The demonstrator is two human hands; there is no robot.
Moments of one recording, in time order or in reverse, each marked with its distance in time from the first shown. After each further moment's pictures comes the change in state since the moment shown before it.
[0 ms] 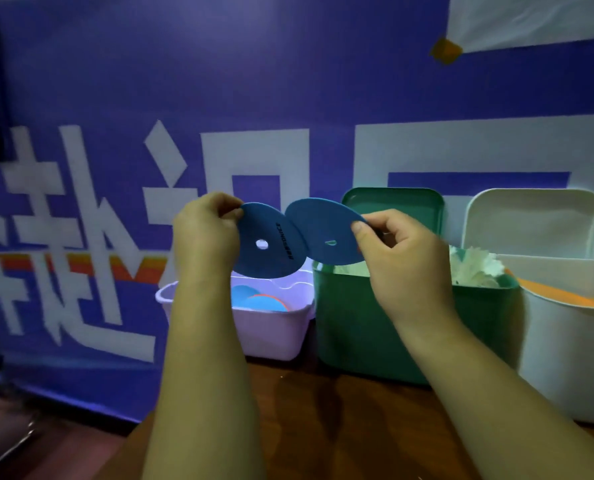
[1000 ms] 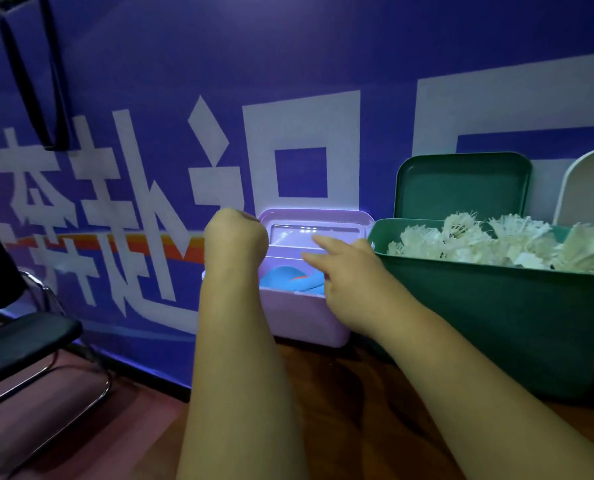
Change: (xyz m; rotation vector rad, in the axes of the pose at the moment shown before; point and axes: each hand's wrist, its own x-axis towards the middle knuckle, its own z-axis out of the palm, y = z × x) left_hand 0.009 -0.040 -0.003 0.322 -0.206 -0.320; right_hand -0.019 0.030 0.113 -0.634 -0.792 -0.282
